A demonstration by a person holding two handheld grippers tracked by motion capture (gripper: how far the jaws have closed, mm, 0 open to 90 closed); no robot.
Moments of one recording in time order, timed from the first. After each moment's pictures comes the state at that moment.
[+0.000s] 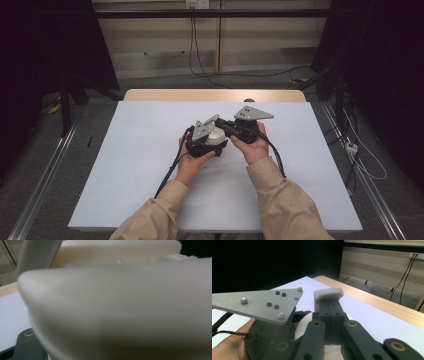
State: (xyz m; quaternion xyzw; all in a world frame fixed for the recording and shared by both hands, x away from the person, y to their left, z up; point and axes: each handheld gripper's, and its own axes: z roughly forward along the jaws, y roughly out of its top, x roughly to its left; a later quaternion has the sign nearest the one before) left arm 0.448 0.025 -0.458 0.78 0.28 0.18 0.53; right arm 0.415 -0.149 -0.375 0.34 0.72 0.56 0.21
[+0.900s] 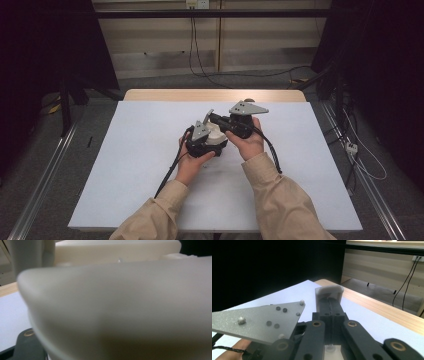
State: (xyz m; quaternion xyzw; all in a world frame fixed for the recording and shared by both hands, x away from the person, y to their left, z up) left arm 0.448 0.026 -0.458 0.78 0.28 0.18 0.53; right arm 0.426 -0.138 -0.368 0.33 0.72 0.57 0.21
